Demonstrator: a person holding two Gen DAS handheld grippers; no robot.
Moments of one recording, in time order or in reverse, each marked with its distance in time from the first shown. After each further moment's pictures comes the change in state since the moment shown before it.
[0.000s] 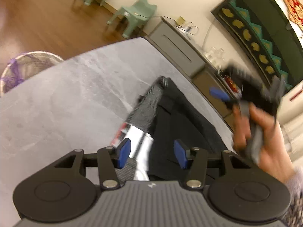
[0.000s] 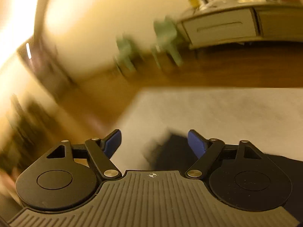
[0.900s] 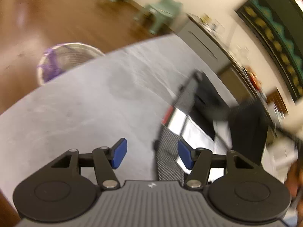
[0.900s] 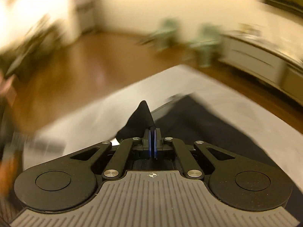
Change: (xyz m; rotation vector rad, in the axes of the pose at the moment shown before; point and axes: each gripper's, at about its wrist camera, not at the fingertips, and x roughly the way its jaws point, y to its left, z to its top) left arm -0.041 0.024 -0.027 0.054 0.082 0.083; right arm -0.133 0.051 -0.084 -0.341 -0.041 -0.014
